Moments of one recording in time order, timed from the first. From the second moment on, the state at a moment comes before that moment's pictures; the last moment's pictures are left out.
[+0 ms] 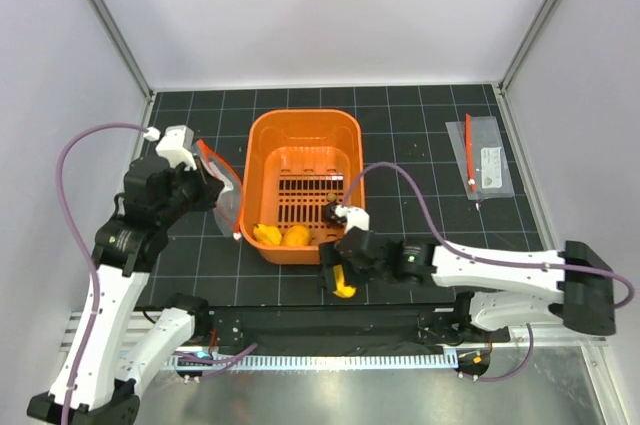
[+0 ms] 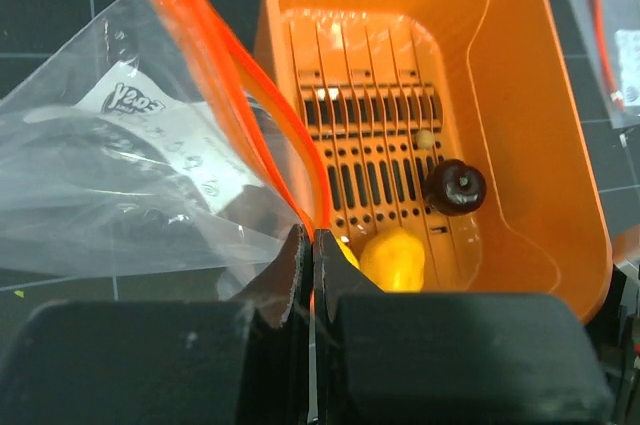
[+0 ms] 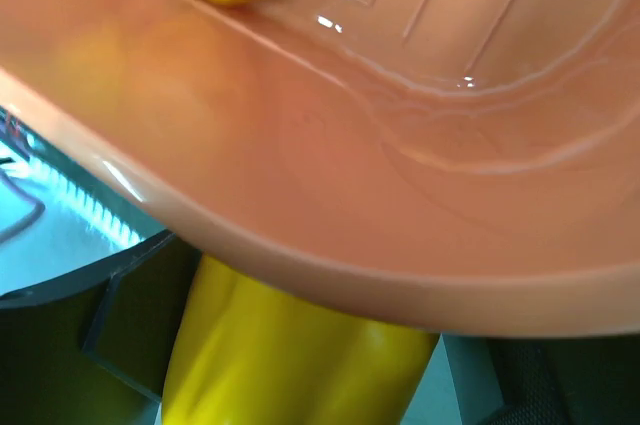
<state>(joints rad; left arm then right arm) -0.24 0.74 1.07 -0.77 0.08 -0.31 1.23 1.12 0.72 -0.46 0.16 0.85</state>
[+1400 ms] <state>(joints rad) -0.40 1.01 1.16 -0.77 0.36 -0.37 0.78 1.63 0.98 -0.36 0.09 0.48</state>
